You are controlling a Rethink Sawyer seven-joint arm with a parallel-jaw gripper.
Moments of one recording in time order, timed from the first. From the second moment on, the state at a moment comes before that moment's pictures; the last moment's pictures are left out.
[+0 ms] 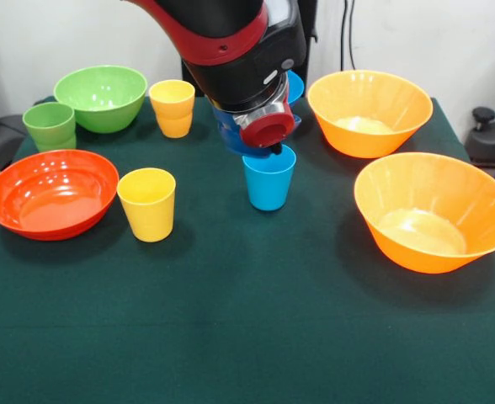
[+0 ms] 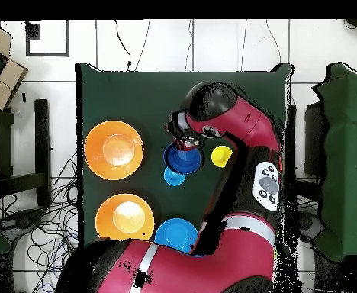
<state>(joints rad) -0.19 -0.38 -0.23 1.24 0.42 1.22 2.53</state>
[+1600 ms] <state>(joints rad) -0.18 -0.38 -0.23 1.26 0.43 1.22 2.53</state>
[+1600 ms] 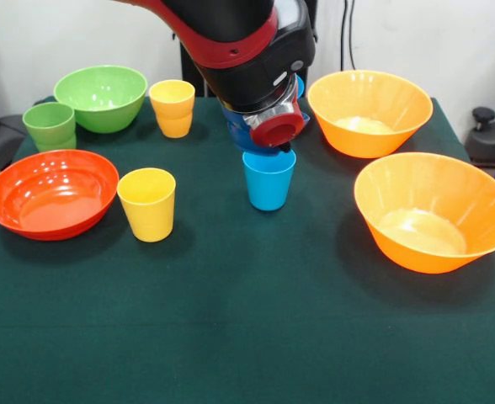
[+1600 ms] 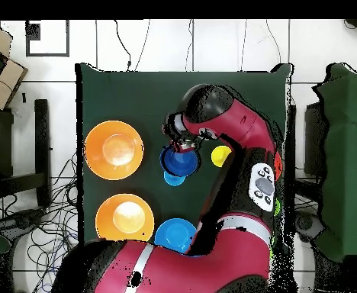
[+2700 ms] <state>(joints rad) -0.16 -0.38 -0.23 1.26 0.44 1.21 2.53</state>
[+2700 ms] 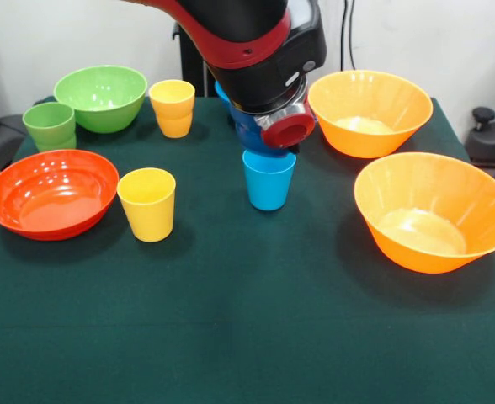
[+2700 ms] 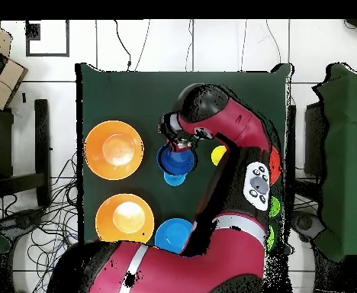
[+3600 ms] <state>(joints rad) -0.16 -0.38 -0.23 1.28 0.44 1.17 2.53</state>
